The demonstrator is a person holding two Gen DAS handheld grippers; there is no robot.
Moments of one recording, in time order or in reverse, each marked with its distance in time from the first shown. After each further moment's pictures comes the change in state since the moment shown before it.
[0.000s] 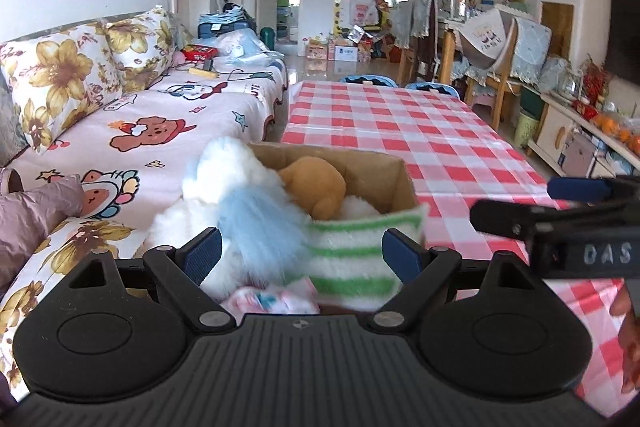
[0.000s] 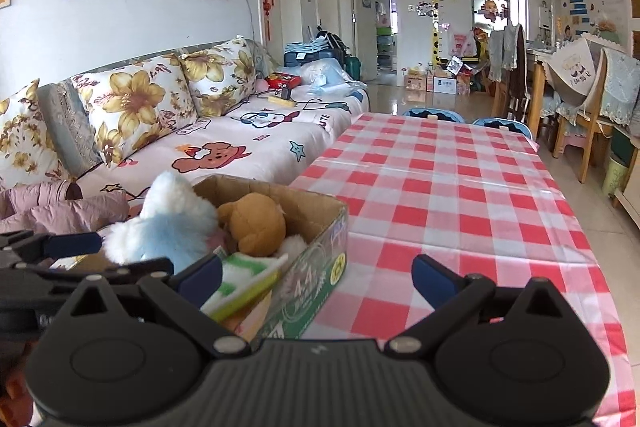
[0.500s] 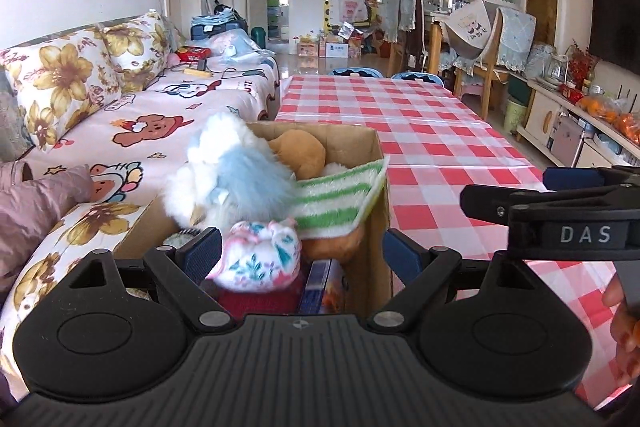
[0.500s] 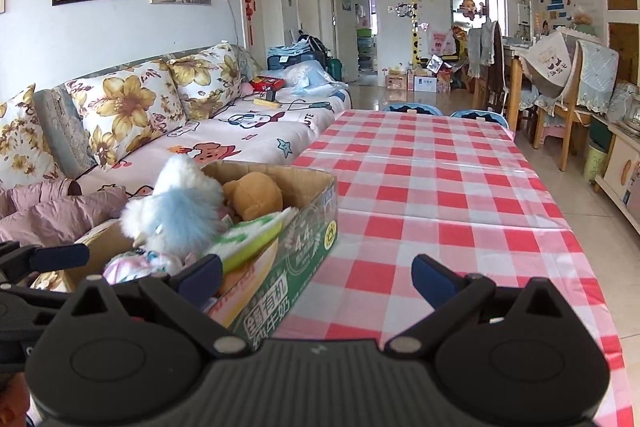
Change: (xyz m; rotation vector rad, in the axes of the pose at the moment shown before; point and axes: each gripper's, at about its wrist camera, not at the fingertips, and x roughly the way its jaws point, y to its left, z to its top) left arm -0.022 0.001 -0.014 0.038 0.005 -0.013; right arm -0.048 0.011 -0.033 0.035 -0.017 -0.049
